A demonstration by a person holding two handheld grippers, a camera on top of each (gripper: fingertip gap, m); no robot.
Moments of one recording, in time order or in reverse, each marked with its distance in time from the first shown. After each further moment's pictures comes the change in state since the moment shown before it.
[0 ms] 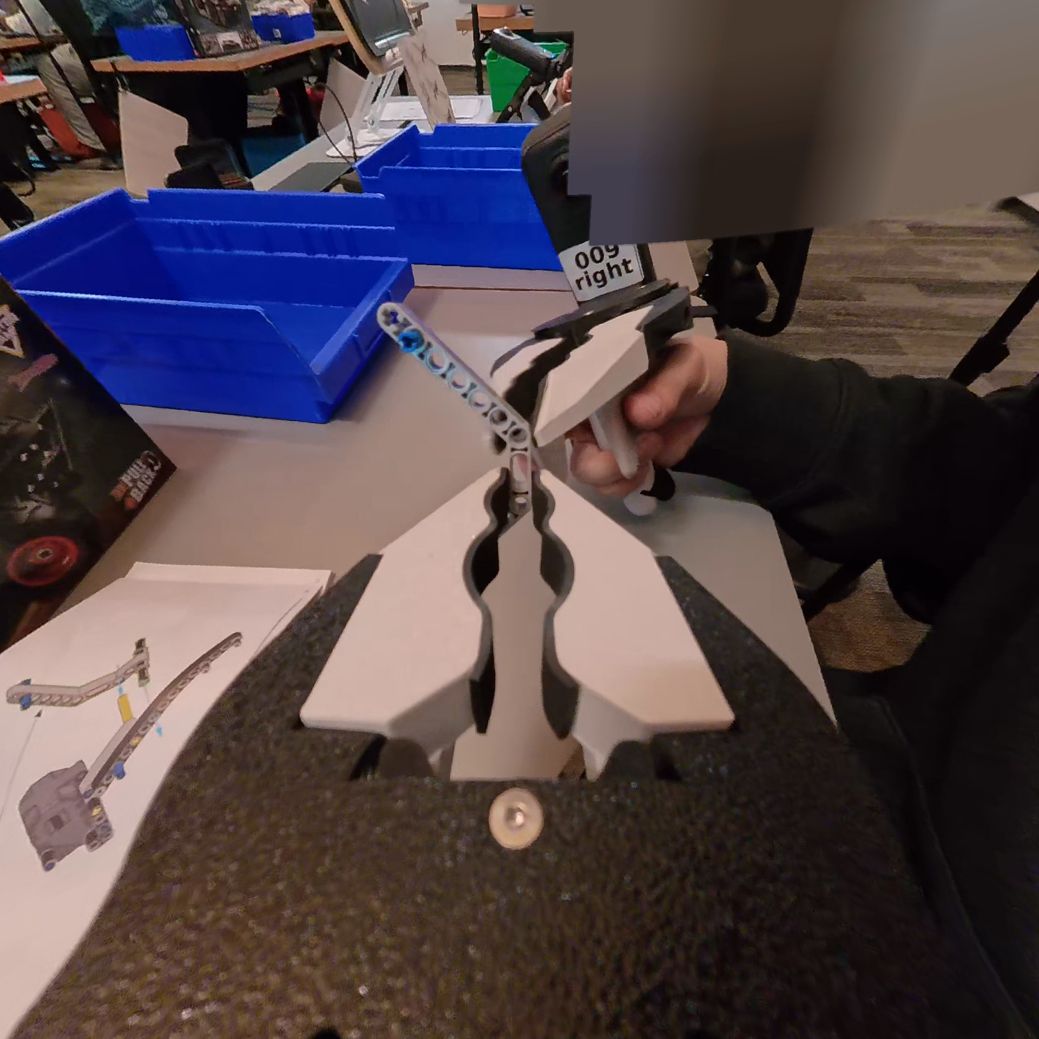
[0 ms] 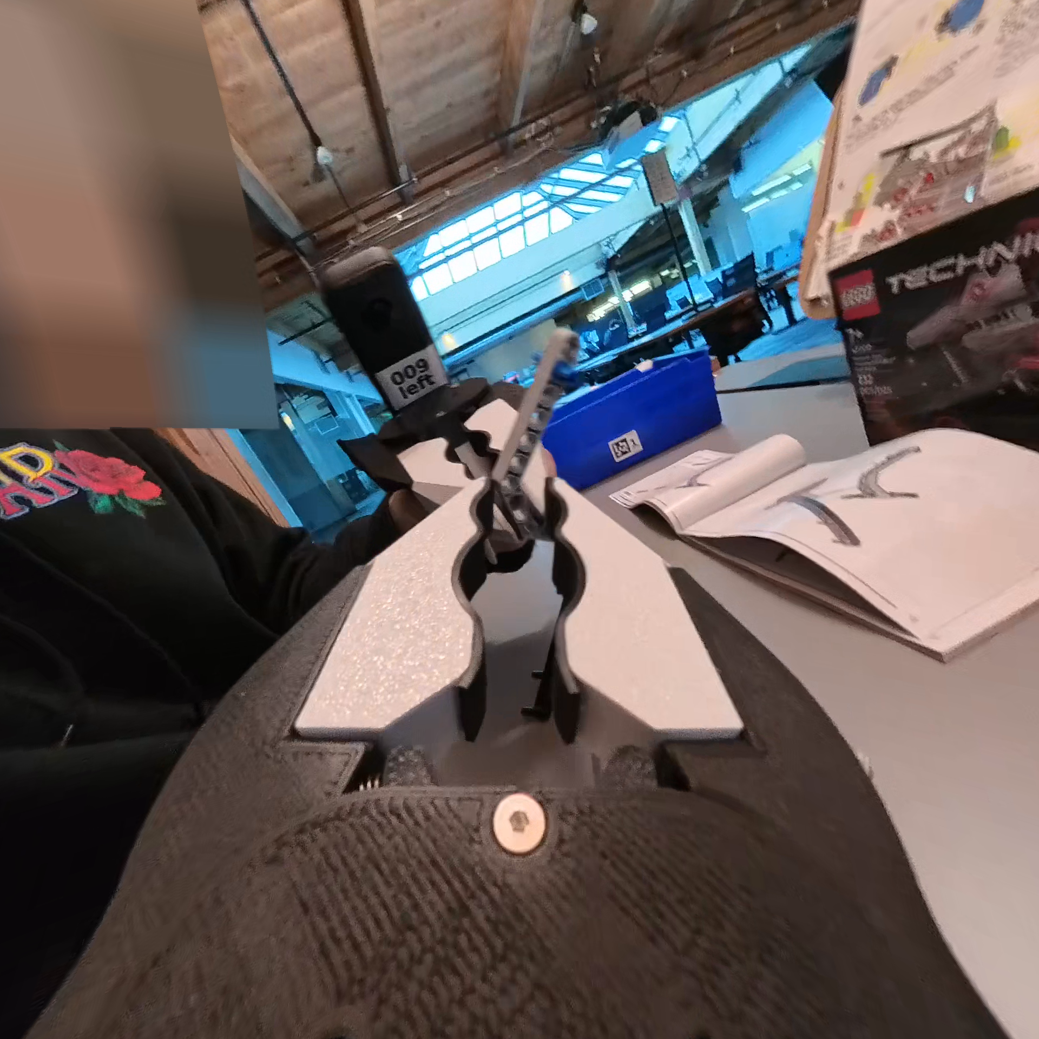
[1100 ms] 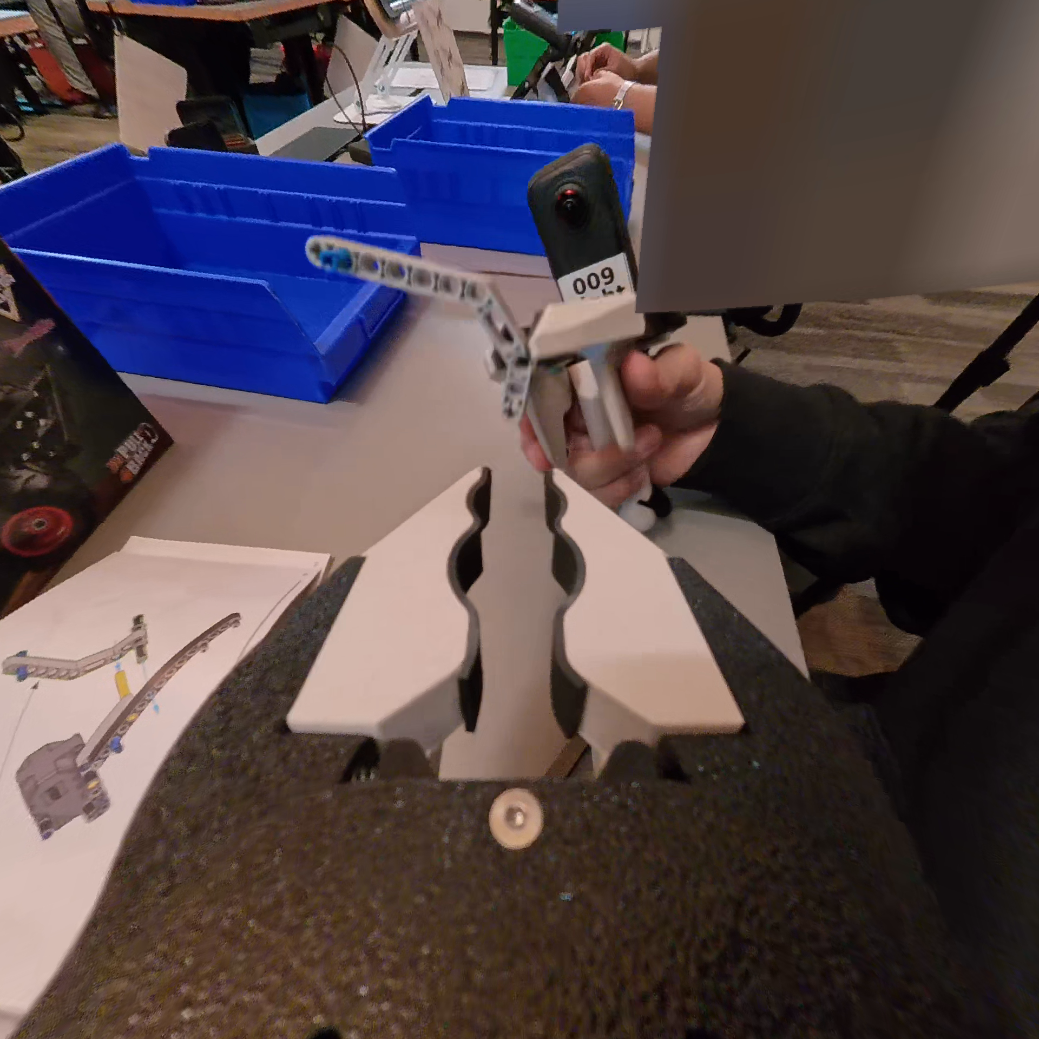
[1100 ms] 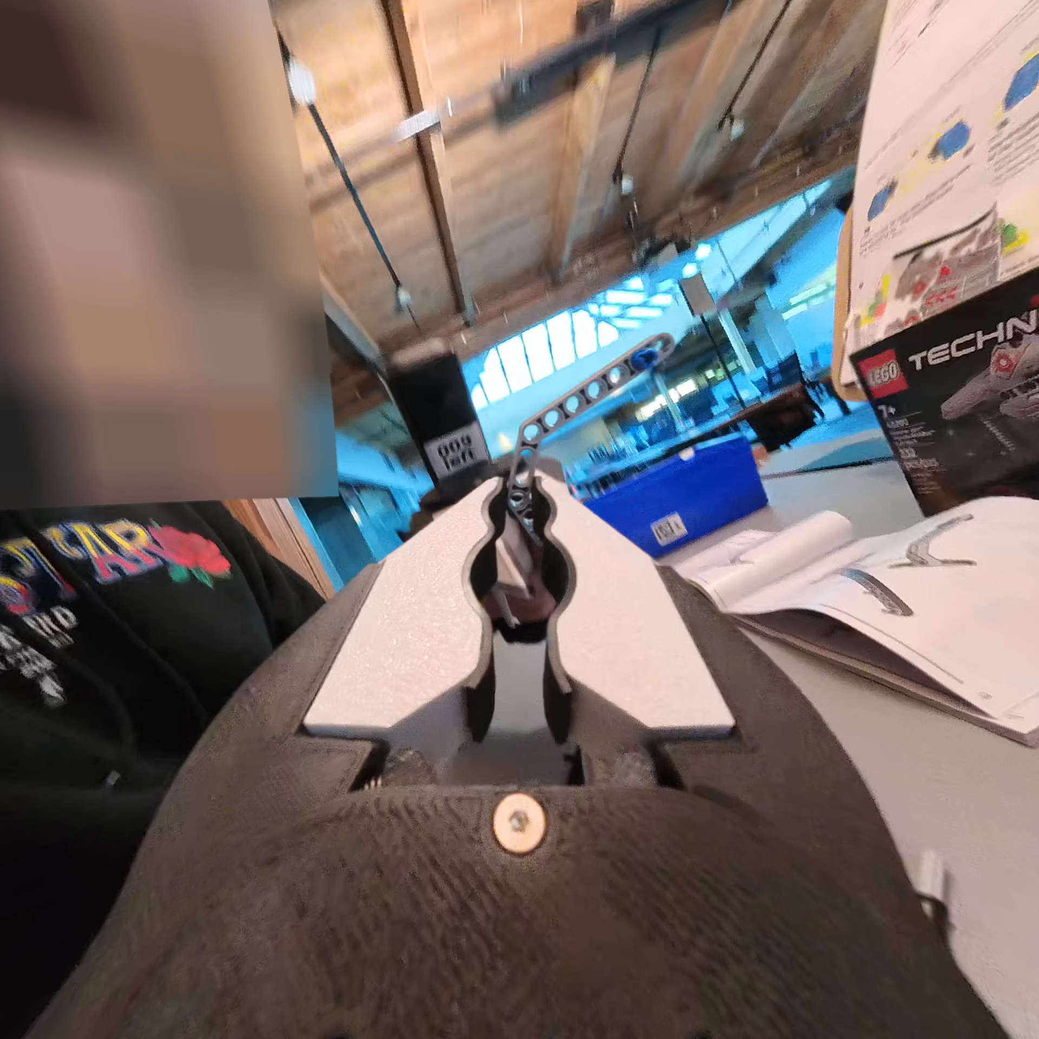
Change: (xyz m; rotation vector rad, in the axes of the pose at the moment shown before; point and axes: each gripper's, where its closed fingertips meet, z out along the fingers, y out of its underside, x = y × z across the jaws) left arm -0.003 0.000 0.000 -0.030 -0.008 -0.058; right arm -0.002 -0.024 -0.004 0.212 -0.101 0.067
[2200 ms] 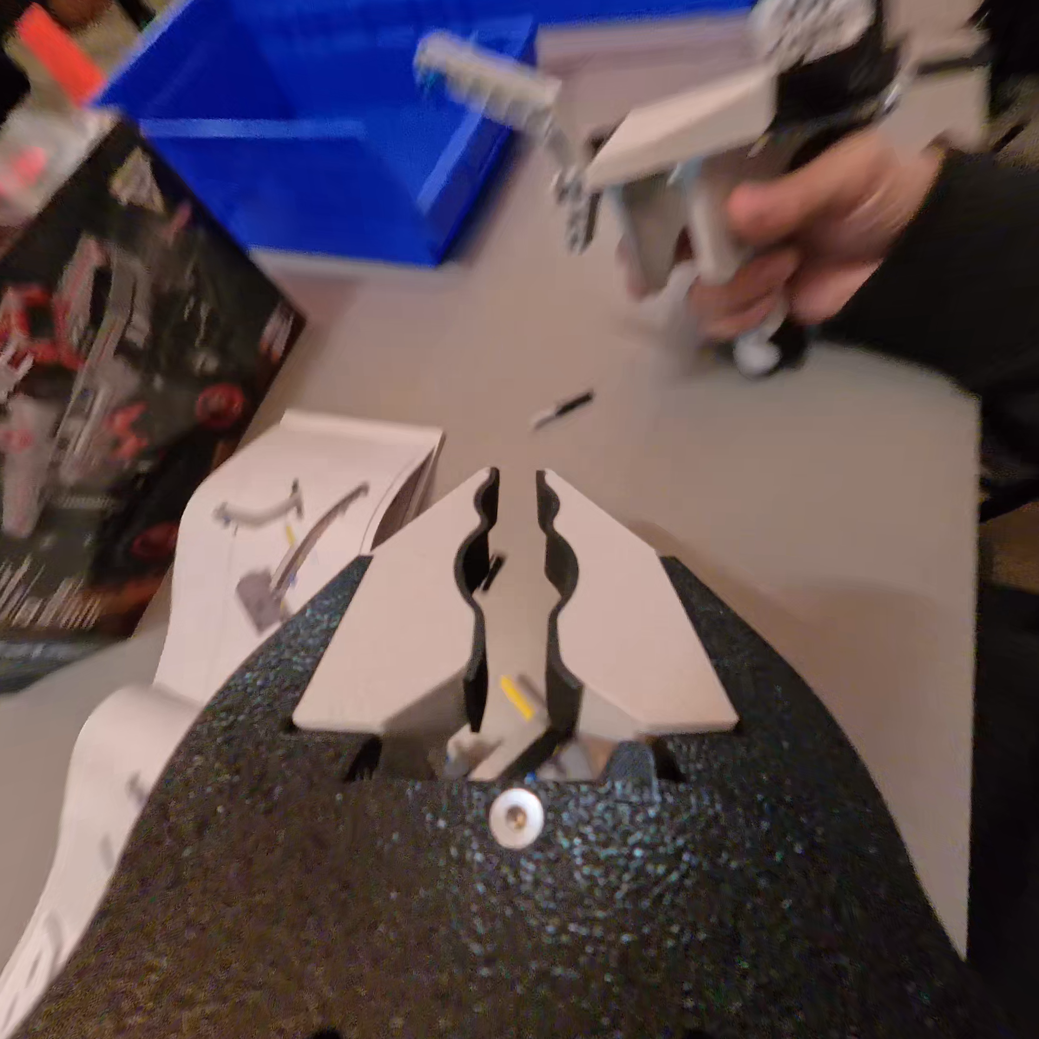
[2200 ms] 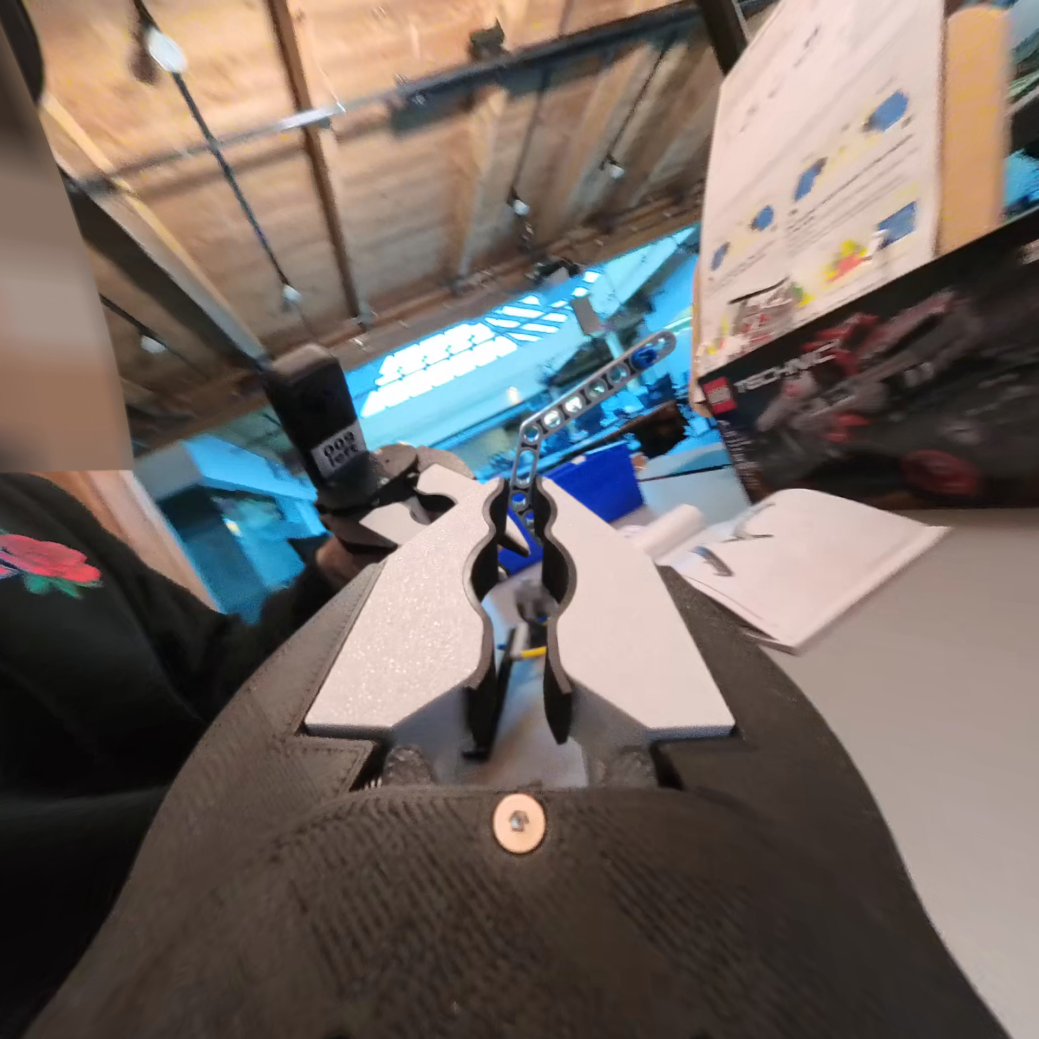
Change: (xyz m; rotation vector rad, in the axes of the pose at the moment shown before) left arm -0.031 0.032 -0.020 -0.279 -0.254 0.130; right arm 0.029 -0.014 -0.033 0.011 0.202 -0.109
